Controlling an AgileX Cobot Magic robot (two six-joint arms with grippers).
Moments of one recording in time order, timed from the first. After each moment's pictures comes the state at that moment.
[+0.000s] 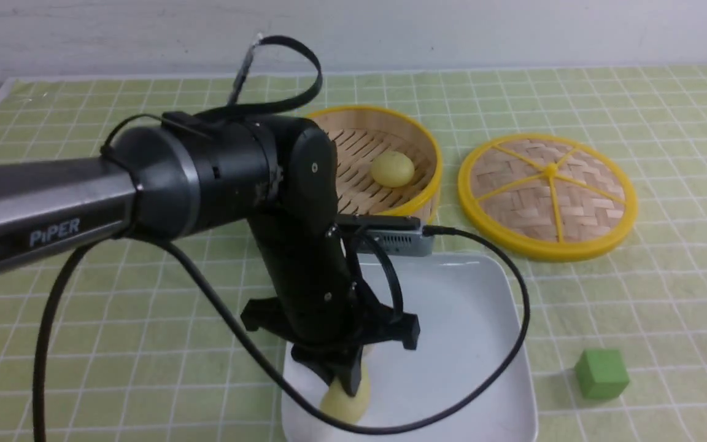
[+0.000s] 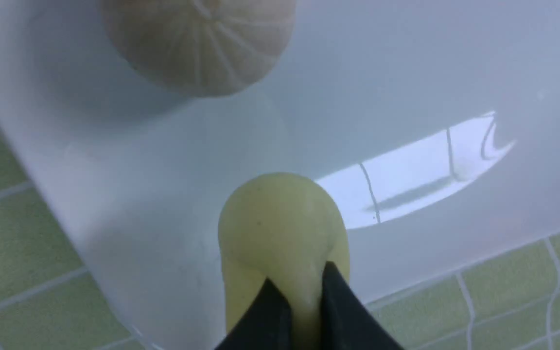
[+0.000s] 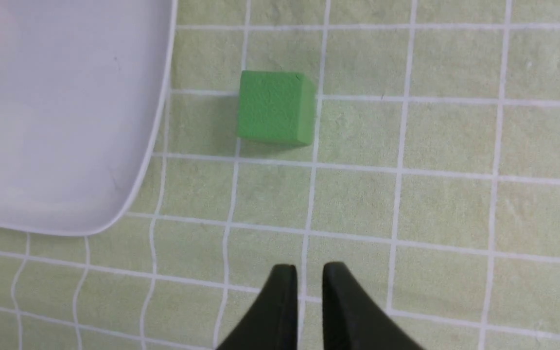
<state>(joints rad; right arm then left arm) -0.01 0.94 -0.66 0.38 0.94 -0.19 -0.67 1.80 -1.27 -0.24 1.03 -0.23</state>
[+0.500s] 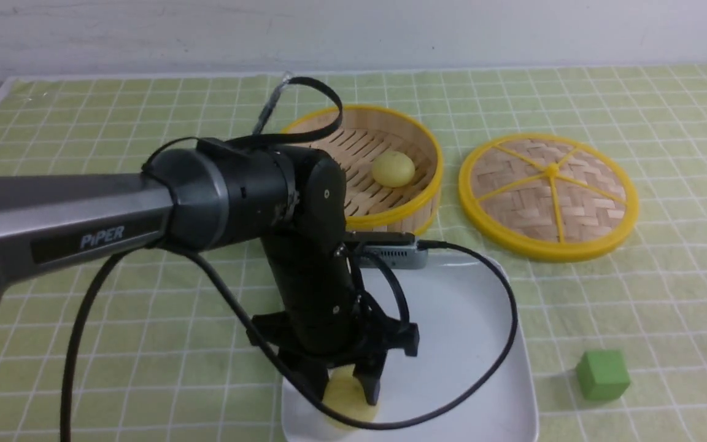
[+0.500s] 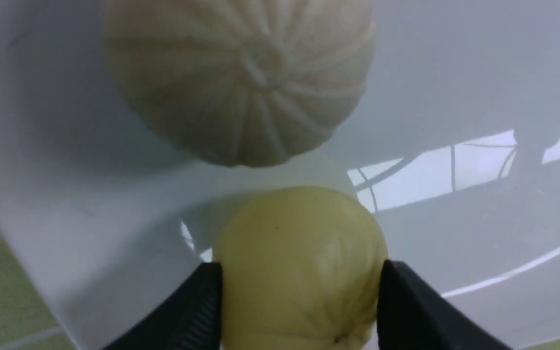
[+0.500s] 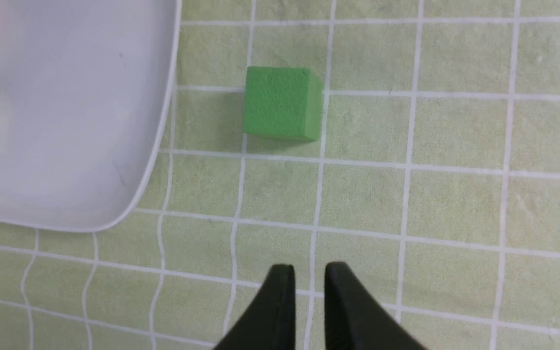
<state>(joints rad) -0.01 0.94 -0.66 0.40 0.96 -0.19 -0.67 1.86 -1.27 -0.24 0.98 -0.28</state>
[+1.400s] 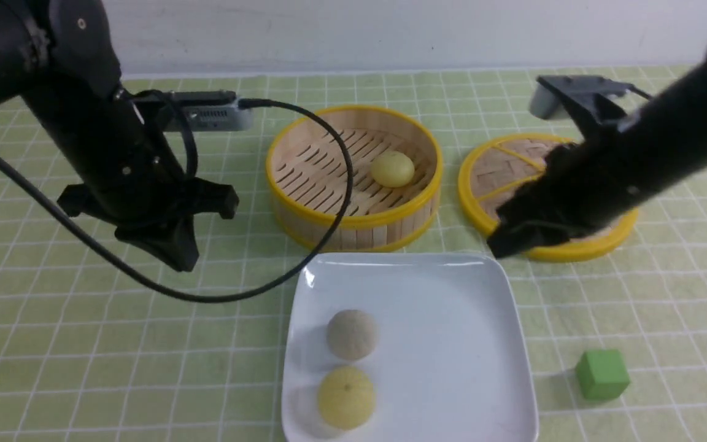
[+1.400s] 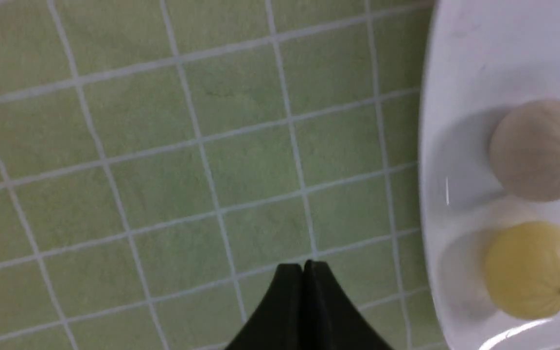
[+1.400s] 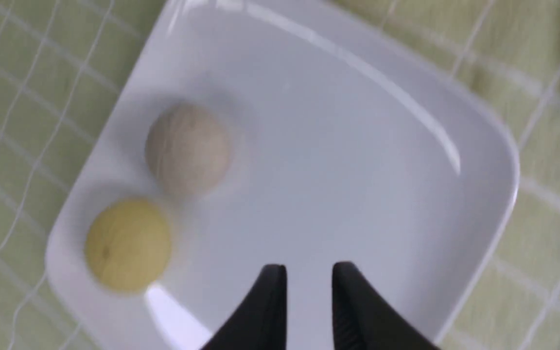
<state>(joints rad) 0.36 1.68 -1.36 0.52 0.88 -0.32 -0.22 1.69 -1.40 -0.17 1.16 0.03</state>
